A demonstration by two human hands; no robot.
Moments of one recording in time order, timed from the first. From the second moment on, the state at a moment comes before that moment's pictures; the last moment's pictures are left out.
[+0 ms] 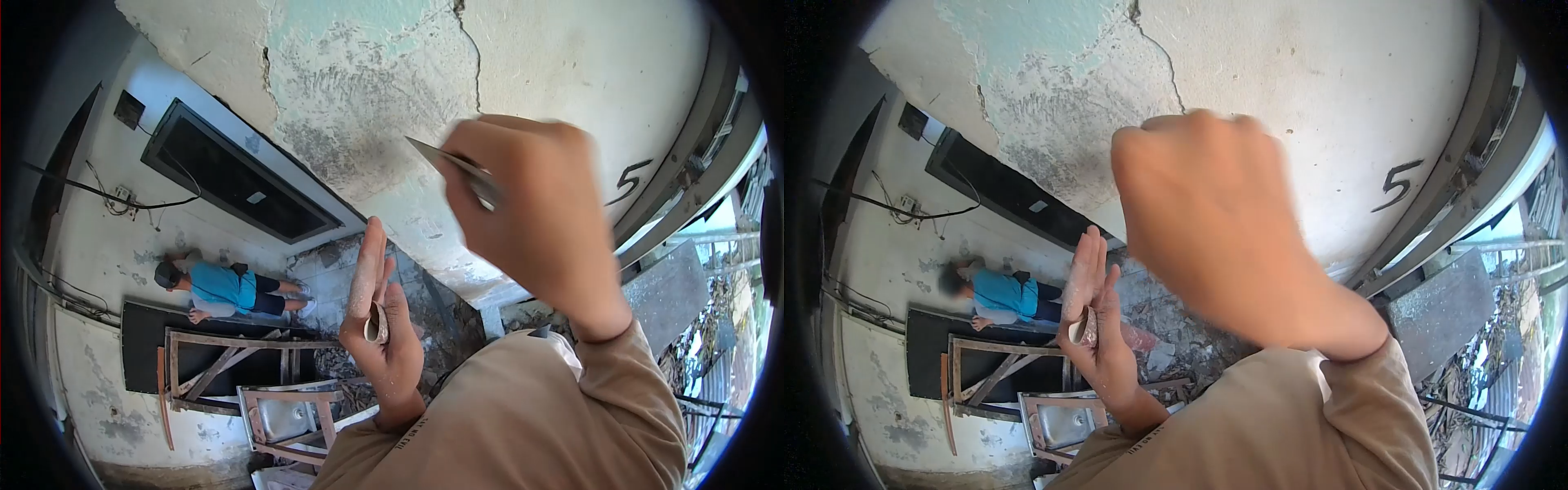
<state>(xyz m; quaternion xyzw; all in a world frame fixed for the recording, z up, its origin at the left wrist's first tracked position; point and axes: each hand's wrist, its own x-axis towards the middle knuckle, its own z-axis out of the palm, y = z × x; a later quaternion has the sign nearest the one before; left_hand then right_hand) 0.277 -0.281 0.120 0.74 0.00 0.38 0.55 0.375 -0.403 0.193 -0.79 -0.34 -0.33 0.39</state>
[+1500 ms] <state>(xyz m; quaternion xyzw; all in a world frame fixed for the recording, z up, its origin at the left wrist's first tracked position) 0.354 -0.294 0.105 0.62 0.07 0.25 0.74 0.386 -0.356 0.089 -0.48 -0.13 -0.19 0.84</state>
